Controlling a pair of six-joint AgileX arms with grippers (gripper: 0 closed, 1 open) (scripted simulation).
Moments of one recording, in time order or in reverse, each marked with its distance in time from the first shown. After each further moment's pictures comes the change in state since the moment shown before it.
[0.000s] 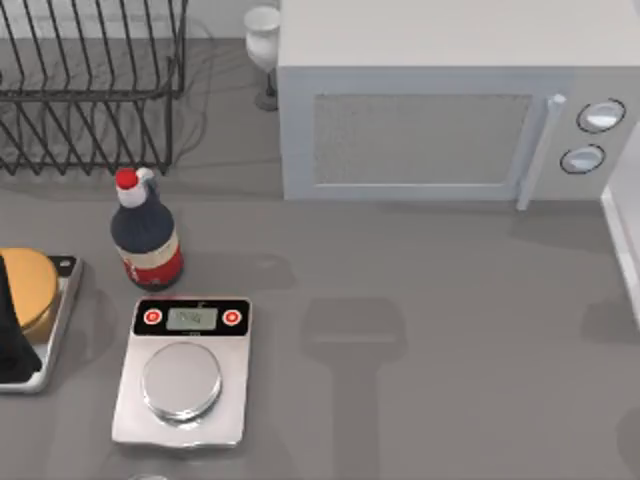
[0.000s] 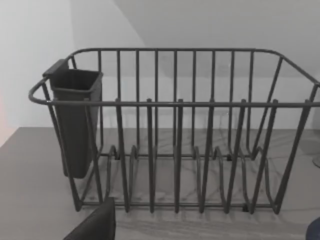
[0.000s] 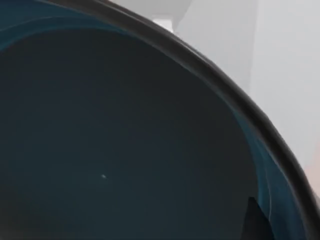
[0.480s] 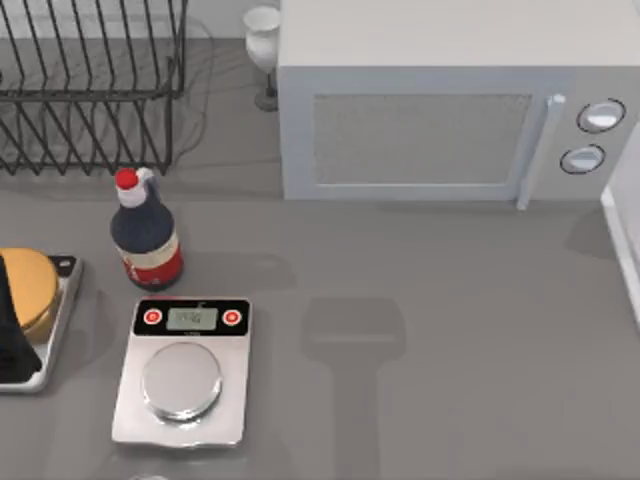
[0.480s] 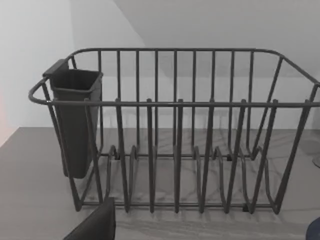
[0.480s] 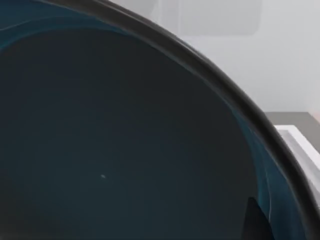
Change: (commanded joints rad) left arm 0.000 0.000 0.000 0.000 0.000 0.000; right arm 0.008 0.360 -0.066 0.431 0.009 -0.003
